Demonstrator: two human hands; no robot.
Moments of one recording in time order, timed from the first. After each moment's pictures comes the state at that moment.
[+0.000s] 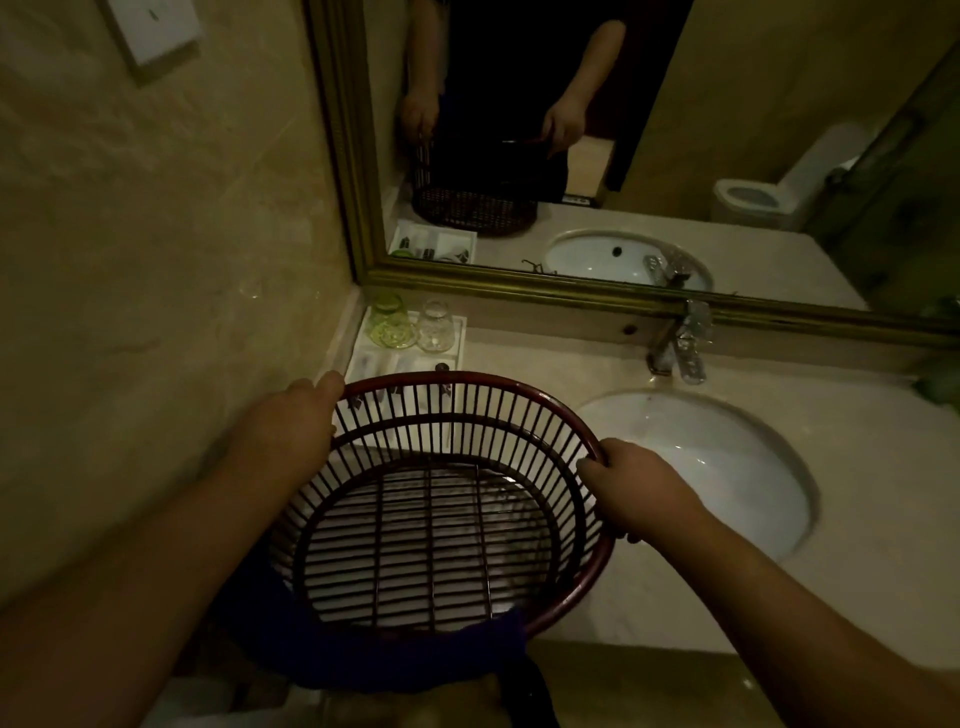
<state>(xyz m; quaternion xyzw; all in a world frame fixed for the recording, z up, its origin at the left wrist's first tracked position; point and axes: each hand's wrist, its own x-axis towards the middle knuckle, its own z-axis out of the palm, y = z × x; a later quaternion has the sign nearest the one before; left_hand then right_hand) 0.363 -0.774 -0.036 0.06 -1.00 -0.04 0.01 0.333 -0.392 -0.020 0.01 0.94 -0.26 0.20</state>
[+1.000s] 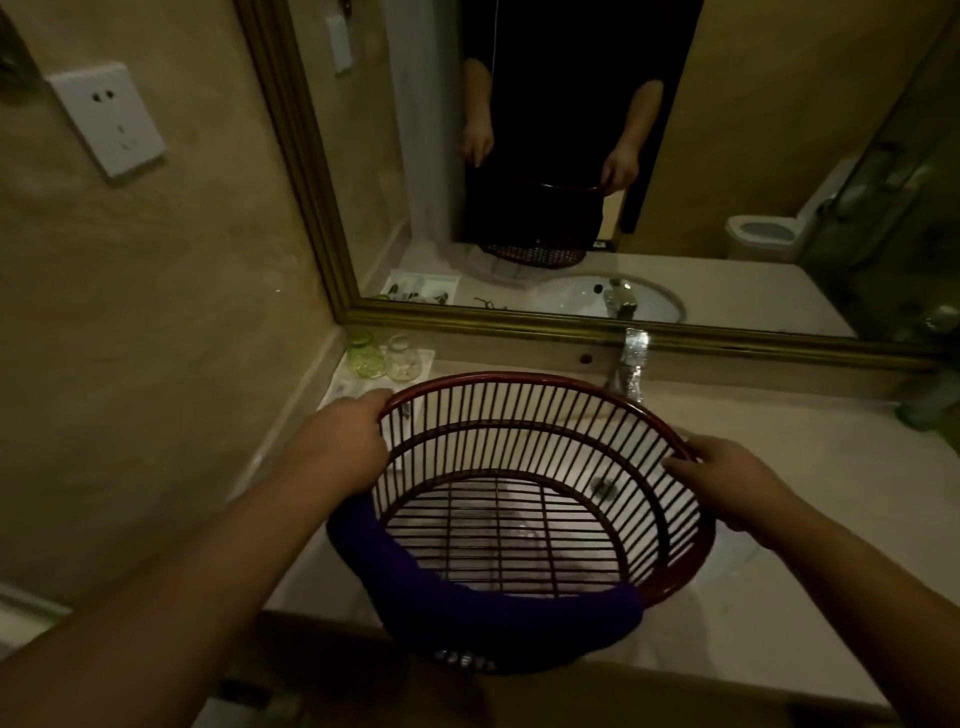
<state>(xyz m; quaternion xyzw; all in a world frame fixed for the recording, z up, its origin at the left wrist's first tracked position) 0.388 -0.558 0.062 0.15 -0.97 -0.17 0.00 0.302 -0.157 0.035 0.02 0.95 -0.29 0.13</state>
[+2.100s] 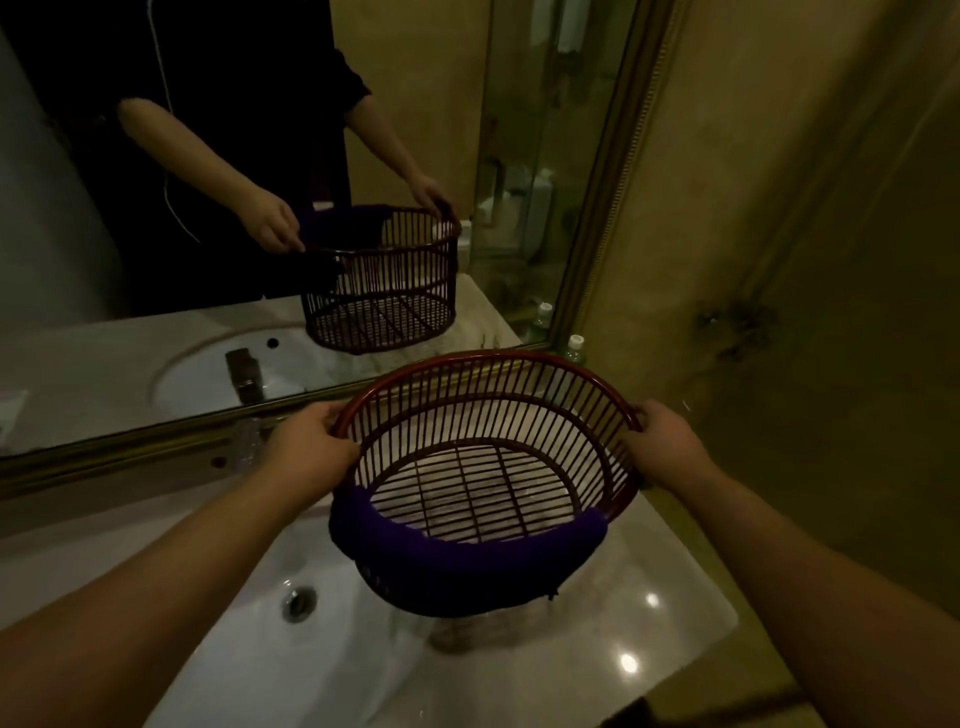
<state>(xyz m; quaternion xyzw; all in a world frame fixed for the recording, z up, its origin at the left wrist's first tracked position) 0.104 -0.101 0.052 0.06 -0.88 -0.47 -0.07 0.173 0.286 0.054 0.29 0.89 -0.35 -0.03</state>
